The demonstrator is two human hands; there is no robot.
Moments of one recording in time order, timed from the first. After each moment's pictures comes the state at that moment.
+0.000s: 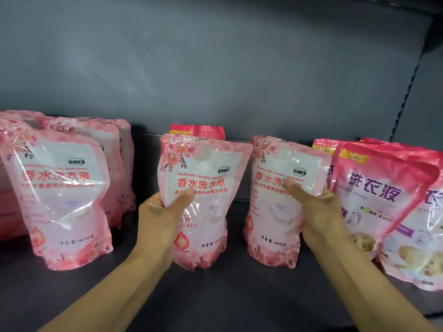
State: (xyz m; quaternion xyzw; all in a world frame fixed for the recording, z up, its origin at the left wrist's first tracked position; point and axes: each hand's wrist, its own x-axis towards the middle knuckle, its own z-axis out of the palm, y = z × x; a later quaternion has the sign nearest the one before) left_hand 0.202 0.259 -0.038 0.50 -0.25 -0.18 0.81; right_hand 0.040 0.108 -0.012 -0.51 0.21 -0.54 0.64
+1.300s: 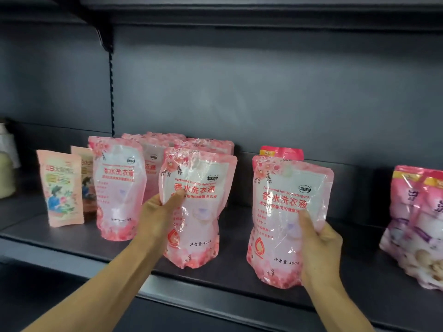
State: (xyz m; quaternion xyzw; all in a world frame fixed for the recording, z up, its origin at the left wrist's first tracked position) left_hand 0.234 0.444 -0.031 0.55 -0.19 -0.06 0.81; right_hand 0.077 0.253 -0.044 -0.55 0.15 -0.51 0.65
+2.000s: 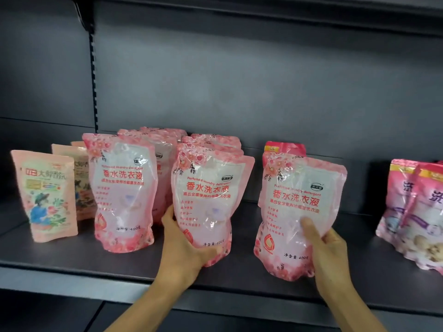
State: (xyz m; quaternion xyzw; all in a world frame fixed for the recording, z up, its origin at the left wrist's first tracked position) left_hand 0.252 0.447 -0.083 0.65 -0.29 -0.04 0.70; right_hand 0.095 0.274 -0.063 -0.60 0.20 -0.50 0.60
